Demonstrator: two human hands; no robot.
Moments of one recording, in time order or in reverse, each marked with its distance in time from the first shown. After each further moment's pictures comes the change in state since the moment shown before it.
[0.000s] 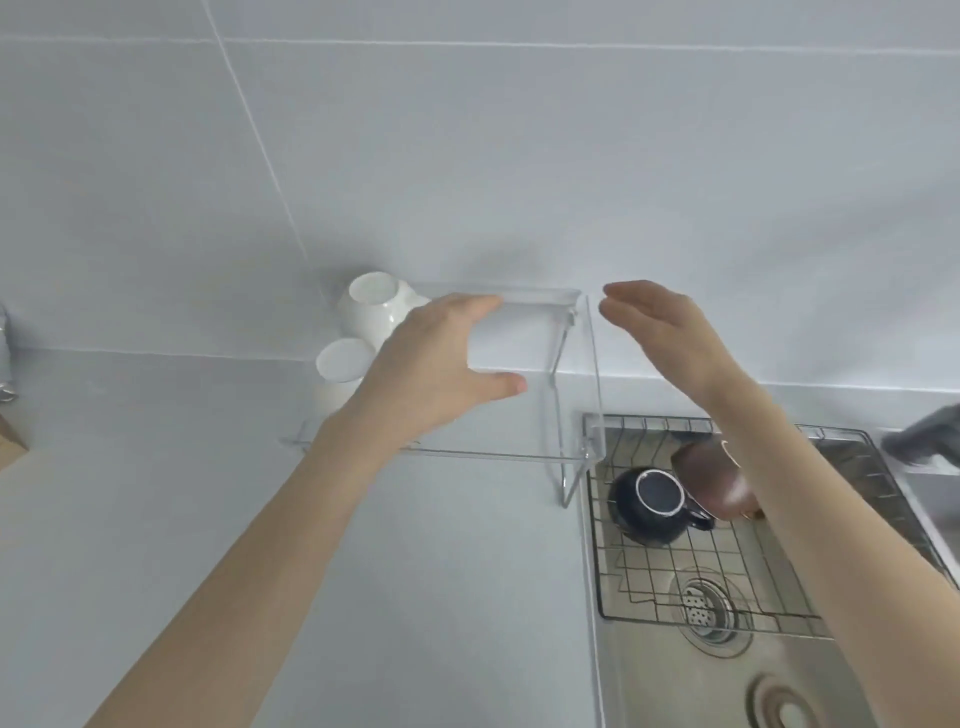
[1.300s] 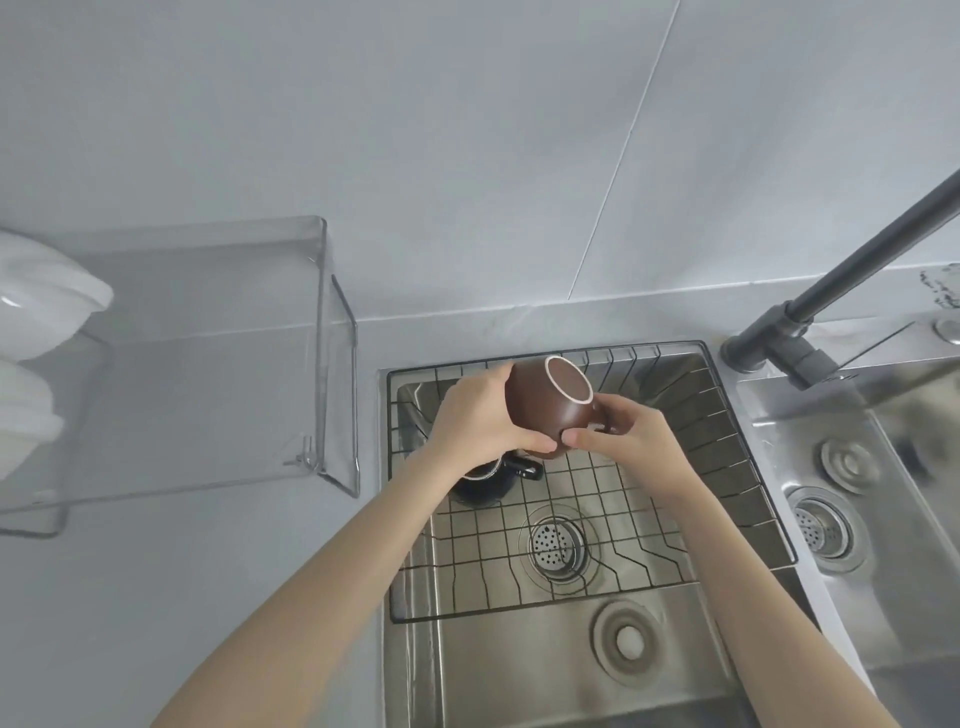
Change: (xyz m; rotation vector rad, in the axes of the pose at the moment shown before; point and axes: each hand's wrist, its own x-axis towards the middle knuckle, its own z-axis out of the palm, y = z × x) left_hand 0.087 0.082 0.292 -0.115 -0.381 -0.083; right_hand -0.044 0.260 -0.116 0.209 0.017 0.351
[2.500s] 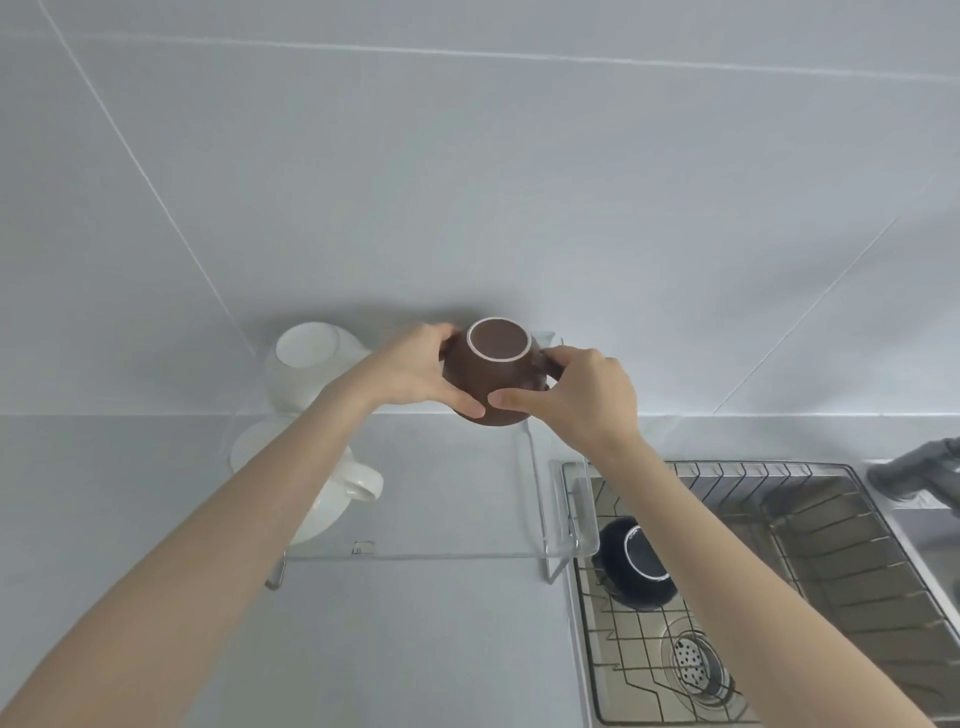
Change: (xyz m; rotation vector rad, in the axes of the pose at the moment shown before) left_hand -0.027 -0.130 -0.268 -0.067 0.003 0.031; right_hand 0.017 -0.221 0.226 -0.570 0.185 -0.275
